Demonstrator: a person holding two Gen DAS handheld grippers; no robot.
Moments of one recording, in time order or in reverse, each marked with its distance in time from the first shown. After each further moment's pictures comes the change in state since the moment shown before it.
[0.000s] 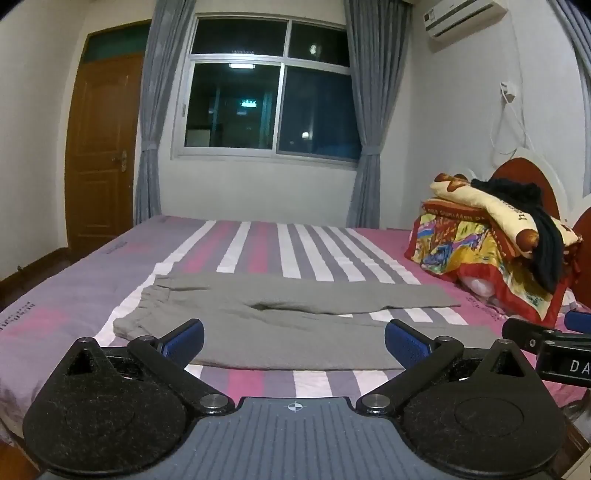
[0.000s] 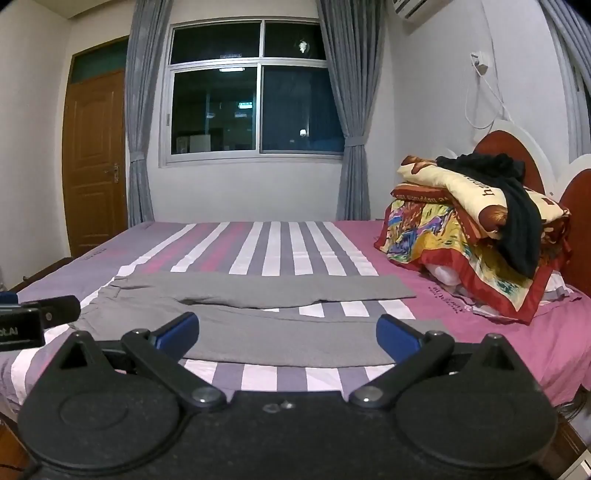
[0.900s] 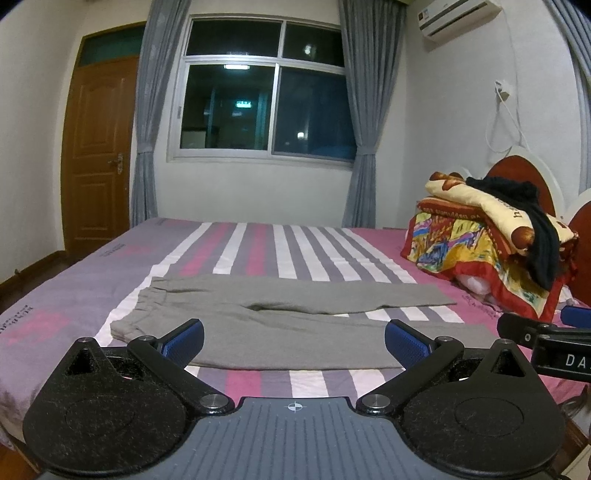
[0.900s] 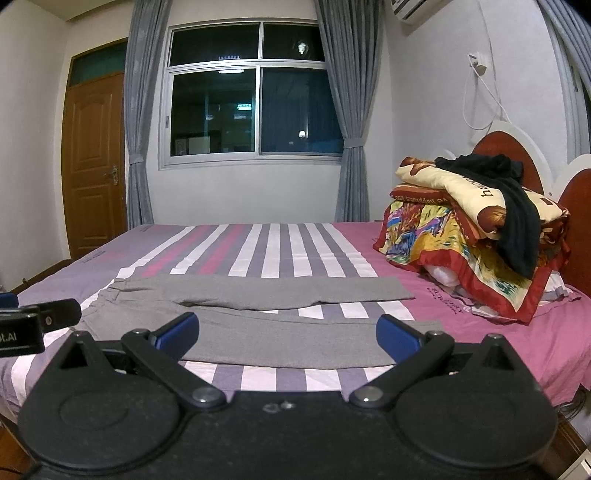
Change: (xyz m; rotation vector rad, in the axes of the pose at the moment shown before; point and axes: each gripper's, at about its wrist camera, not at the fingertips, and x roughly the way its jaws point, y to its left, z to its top) left arm -0.002 -0.008 0.002 0.019 0.003 0.000; right arm -0.004 0.003 0.004 0.001 0.001 -0.006
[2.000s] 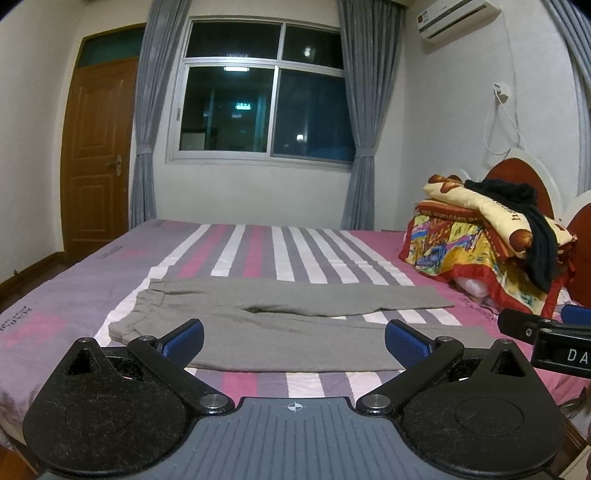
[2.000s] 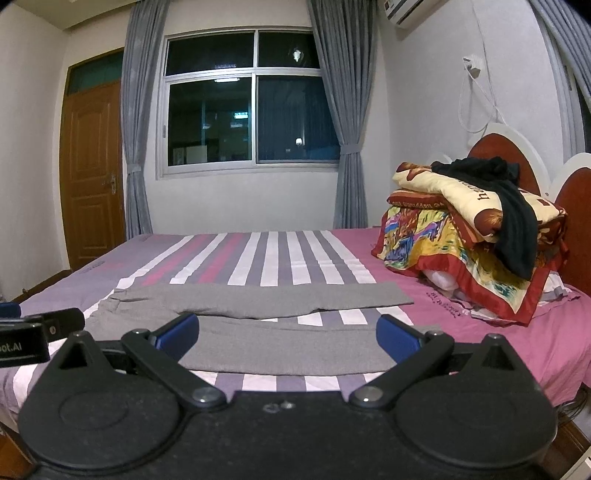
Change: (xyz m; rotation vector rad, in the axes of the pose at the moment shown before) left arm -0.004 -0.003 0.003 0.005 -0.008 -0.004; right arm -0.004 0.001 -0.003 0.017 -0.026 -0.005
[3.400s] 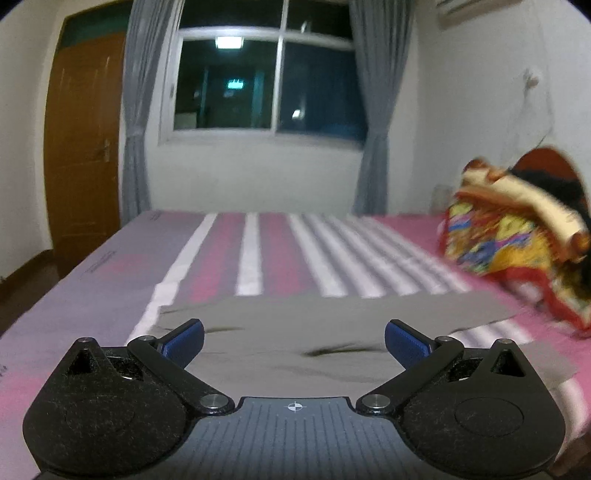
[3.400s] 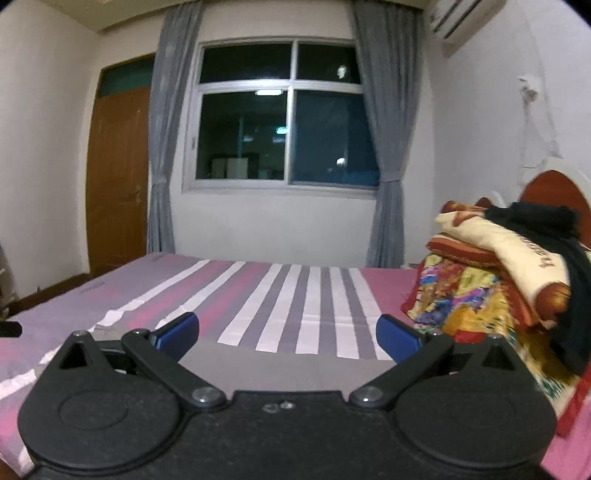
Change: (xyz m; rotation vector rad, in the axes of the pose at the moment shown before) left arm 0.217 0.136 0.079 0.048 0.105 -0.003; right arm 0.197 -0.053 0.104 -0.112 -0.042 0.159
